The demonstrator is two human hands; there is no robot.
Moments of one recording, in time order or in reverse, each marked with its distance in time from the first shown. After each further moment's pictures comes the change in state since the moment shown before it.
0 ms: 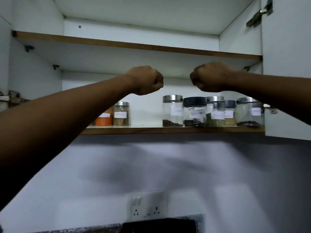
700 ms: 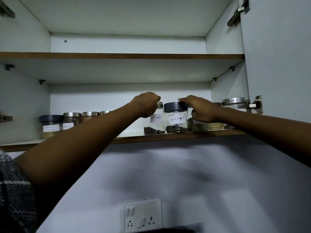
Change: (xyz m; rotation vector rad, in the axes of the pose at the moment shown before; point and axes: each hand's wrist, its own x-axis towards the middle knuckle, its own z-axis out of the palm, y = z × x) left_hand 0.057 0.071 0.066 0.056 -0.137 -0.128; right_hand -0.060 0.023 0.088 0.561 -0.112 0.201
